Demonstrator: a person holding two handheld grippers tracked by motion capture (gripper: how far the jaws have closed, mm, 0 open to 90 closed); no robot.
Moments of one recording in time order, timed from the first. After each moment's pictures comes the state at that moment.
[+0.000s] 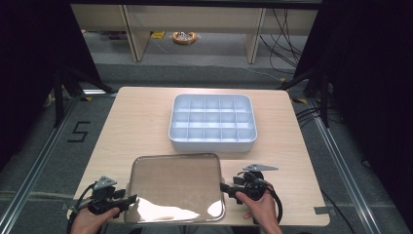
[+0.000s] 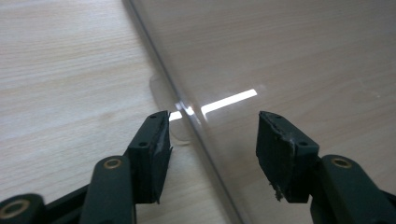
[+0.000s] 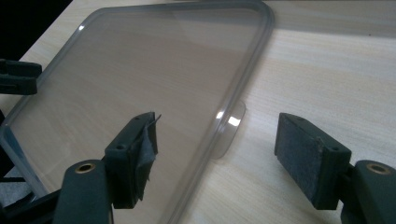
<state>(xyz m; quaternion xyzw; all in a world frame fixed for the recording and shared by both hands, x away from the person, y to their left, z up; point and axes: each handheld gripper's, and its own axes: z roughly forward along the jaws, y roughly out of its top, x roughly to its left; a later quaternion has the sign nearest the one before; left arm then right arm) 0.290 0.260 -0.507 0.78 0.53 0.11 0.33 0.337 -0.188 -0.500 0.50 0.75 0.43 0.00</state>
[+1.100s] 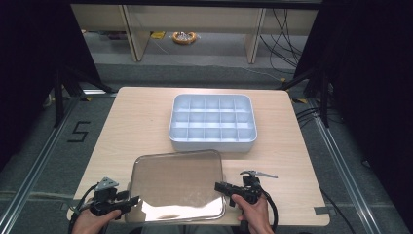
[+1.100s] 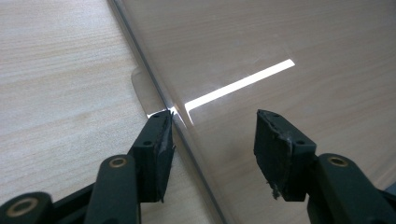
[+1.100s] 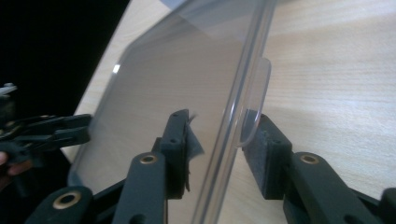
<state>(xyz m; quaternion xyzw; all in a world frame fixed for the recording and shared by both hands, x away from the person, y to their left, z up) 0.288 0.257 -0.509 0.78 0.52 0.09 0.34 0.327 -0.176 -0.518 0.56 0.66 0.49 -0.08</state>
